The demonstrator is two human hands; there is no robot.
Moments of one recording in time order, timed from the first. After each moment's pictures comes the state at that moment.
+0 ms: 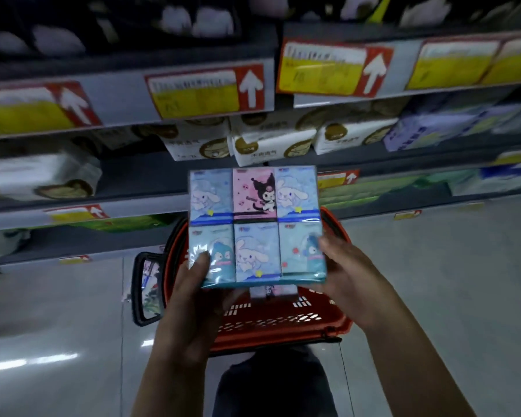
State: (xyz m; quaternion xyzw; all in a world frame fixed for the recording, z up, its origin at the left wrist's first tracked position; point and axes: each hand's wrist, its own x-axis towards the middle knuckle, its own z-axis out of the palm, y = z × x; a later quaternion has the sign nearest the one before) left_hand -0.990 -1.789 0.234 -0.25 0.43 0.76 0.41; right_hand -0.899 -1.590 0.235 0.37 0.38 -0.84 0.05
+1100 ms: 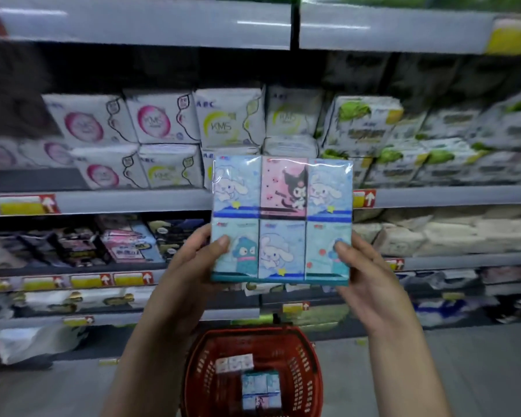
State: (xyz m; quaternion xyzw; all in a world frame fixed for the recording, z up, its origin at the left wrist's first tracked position) left_hand -0.989 -1.795 0.669 0.12 0.55 0.77 0.31; right_hand -0.871 -1.588 0.664 0.15 0.45 -0.87 -0.15
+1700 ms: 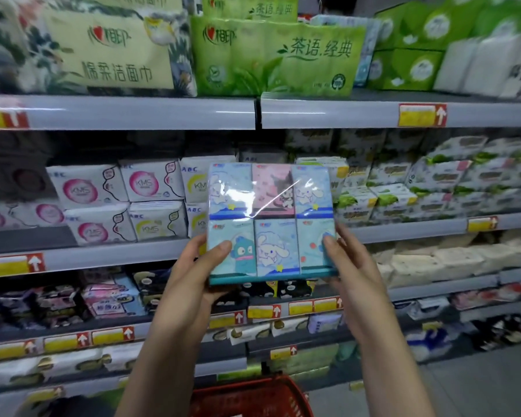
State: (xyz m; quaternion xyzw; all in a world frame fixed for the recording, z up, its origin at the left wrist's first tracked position) left_hand -0.976 -1.768 0.729 0.14 0.50 0.82 0.25; right_hand -0.860 -1.602 0.733 0.20 0.57 -0.73 -0.32
